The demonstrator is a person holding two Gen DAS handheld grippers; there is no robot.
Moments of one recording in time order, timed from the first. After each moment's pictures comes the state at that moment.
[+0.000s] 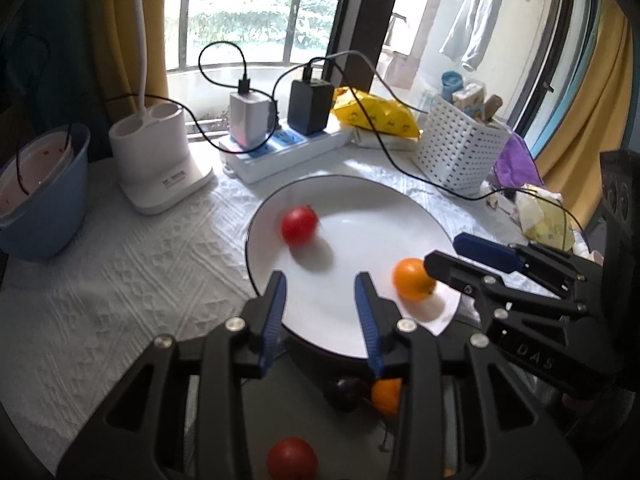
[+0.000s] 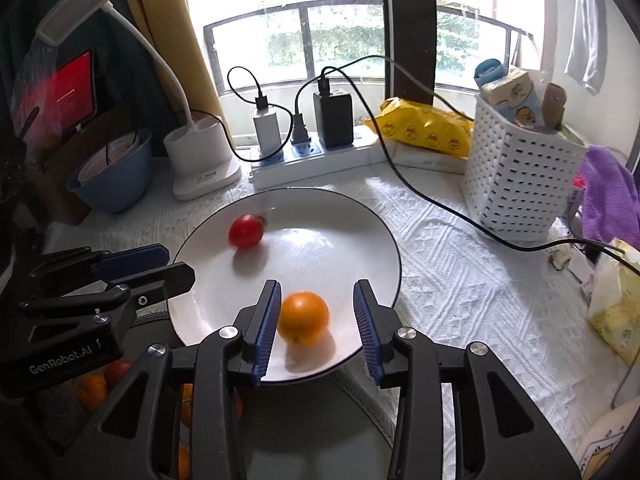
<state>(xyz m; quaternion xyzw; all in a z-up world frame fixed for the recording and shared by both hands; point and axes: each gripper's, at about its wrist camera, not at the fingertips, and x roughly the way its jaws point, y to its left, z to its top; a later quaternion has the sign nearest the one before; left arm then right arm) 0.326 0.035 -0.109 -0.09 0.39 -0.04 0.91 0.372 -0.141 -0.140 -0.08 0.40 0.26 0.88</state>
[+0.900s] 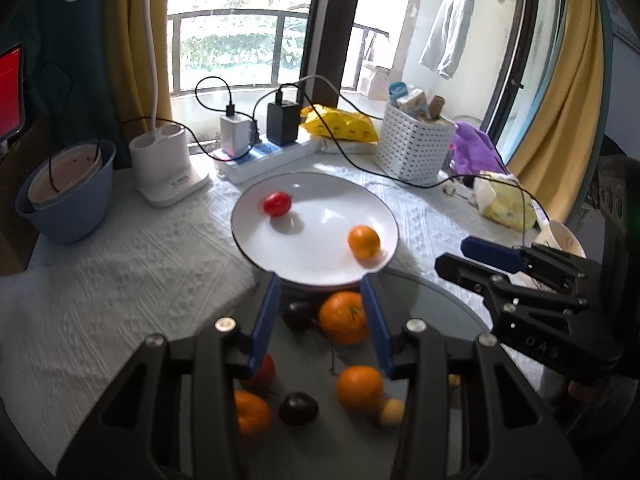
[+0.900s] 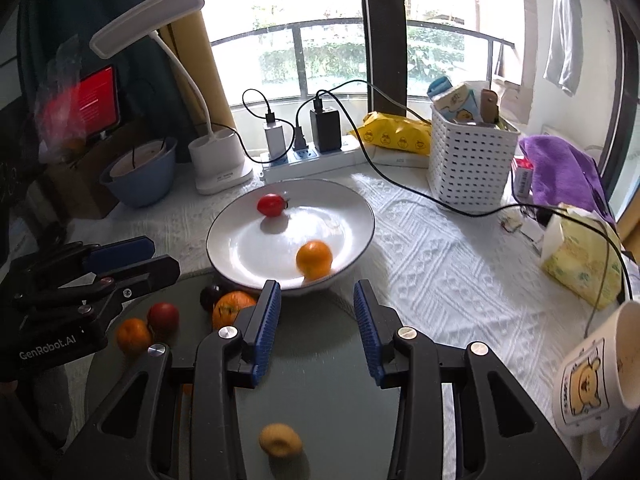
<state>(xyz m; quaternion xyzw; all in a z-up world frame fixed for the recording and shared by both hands) 0.248 0.006 -0.084 -0.07 0.36 -0.05 0.93 0.292 -0.182 -0.113 -0.07 0.37 0.25 0.89</state>
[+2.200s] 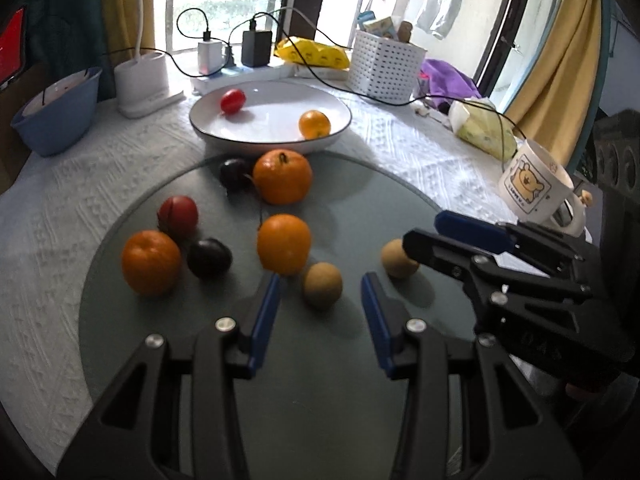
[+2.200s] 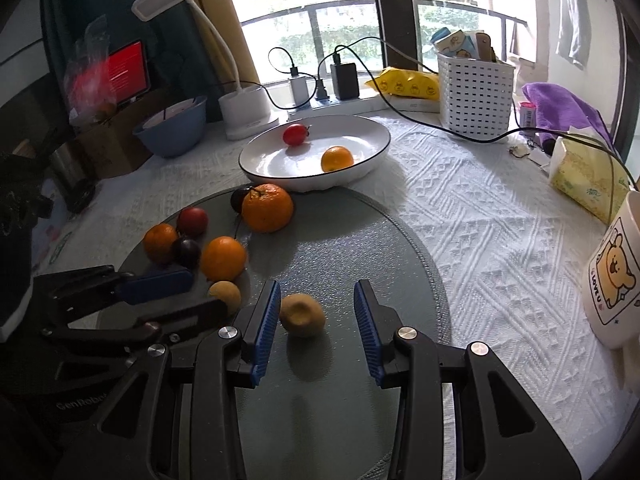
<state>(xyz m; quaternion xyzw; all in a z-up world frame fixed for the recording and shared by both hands) 0.190 -0.049 -0.139 -0.08 0.43 -0.06 0.90 0.228 -0.211 -0.153 -0.06 0.40 0.29 0.87</state>
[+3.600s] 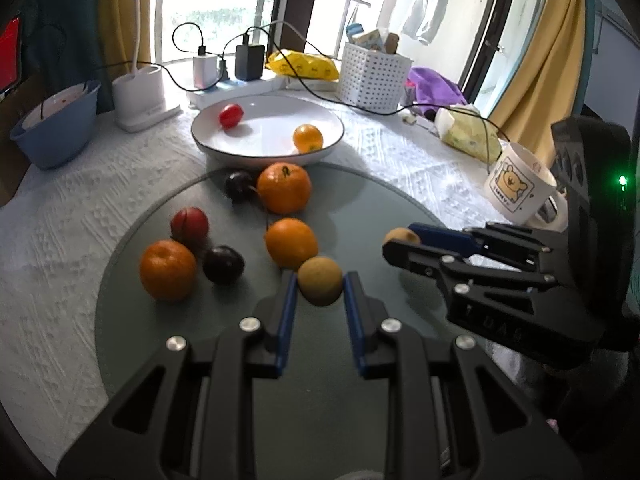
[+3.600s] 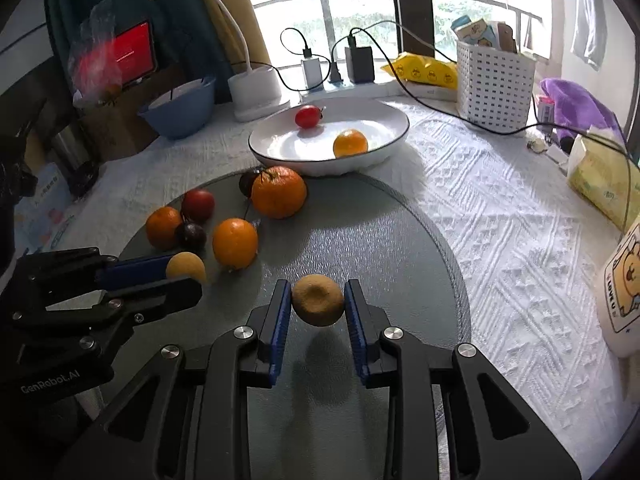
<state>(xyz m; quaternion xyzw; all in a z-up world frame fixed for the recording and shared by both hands) 0.178 -0.038 -0.125 -0.07 0.40 -0.08 0.91 0.231 -0.198 -0.159 -0.08 0.42 0.30 0.85</state>
